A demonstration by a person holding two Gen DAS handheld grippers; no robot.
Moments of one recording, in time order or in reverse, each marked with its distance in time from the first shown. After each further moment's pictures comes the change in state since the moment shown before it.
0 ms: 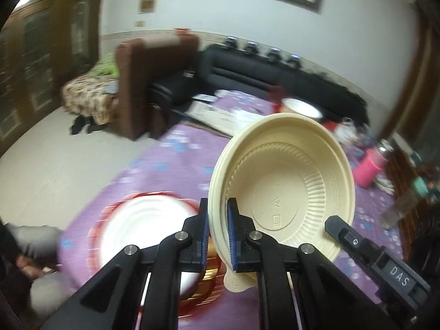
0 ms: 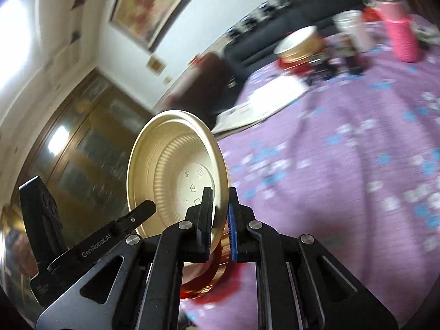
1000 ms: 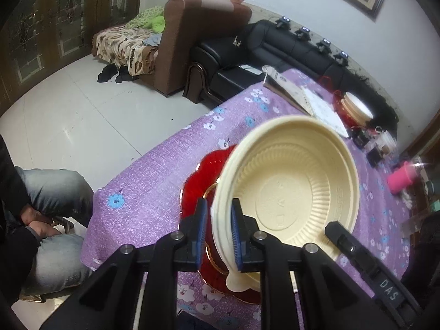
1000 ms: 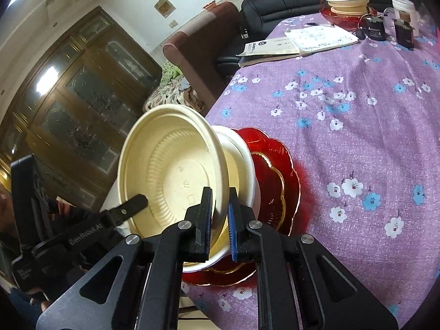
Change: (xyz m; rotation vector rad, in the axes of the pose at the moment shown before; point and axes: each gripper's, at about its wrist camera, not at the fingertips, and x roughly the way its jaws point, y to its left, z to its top) left arm 0.034 0.121 -0.037 -0.196 0.147 0.043; right arm 0.110 0.051 -0.083 -0.150 0.230 -0.104
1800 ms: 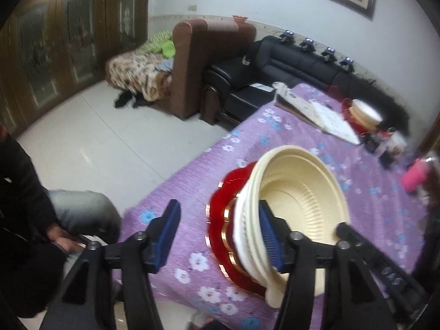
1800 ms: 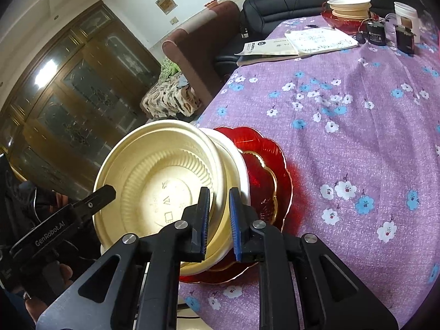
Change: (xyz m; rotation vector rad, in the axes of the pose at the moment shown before) left arm -0.022 -0.003 -0.002 0.087 -0.115 0.147; right arm -0.001 -0.003 0.000 -0.028 0.002 -0.017
